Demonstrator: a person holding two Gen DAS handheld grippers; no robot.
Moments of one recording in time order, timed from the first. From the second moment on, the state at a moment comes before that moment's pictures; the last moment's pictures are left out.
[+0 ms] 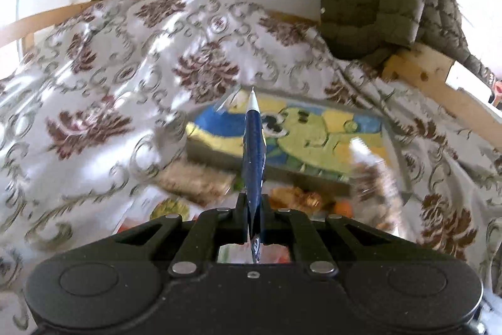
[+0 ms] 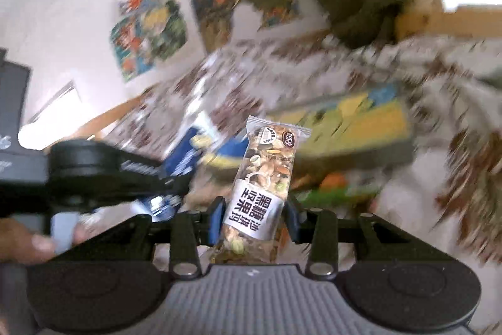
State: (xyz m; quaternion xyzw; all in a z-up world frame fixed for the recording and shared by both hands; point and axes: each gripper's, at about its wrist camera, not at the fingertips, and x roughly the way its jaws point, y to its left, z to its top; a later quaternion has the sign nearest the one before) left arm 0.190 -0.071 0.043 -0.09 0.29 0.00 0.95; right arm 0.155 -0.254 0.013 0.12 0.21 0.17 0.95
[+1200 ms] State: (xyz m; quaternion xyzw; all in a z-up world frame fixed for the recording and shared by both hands) left arm 0.366 -0.157 -0.005 -0.13 0.36 -0.11 0.92; right arm 0.318 -0.323 -0.009 0.09 0.20 0.05 0.97
